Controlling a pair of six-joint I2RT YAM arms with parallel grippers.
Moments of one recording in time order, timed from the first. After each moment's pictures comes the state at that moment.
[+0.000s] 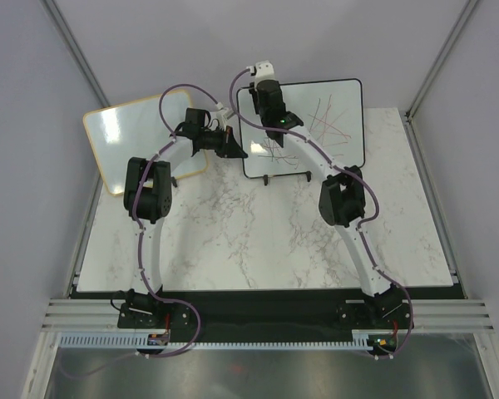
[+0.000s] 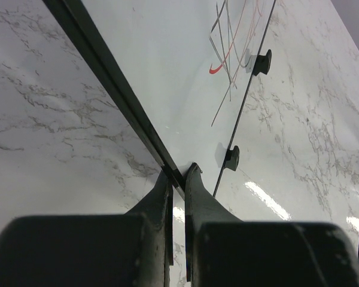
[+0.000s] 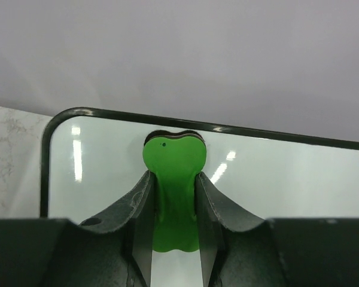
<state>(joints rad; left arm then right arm) -0.21 2.34 1.82 -0.23 0.95 0.05 0.53 2.54 2.45 -0.12 0.40 -0.08</state>
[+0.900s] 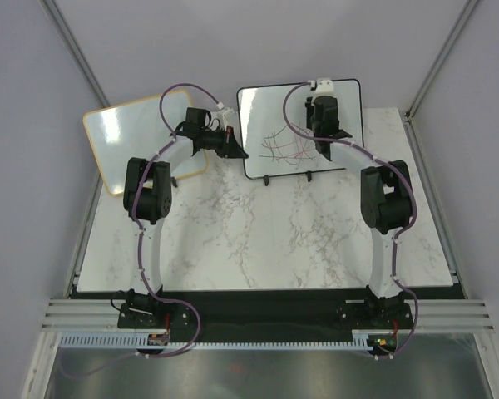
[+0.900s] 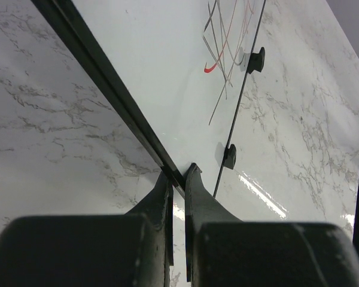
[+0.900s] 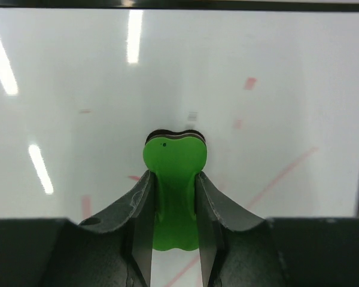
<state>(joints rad) -0.21 2.32 1.82 -0.24 0.95 0.05 0.24 2.15 1.66 0.20 0.32 -0.01</state>
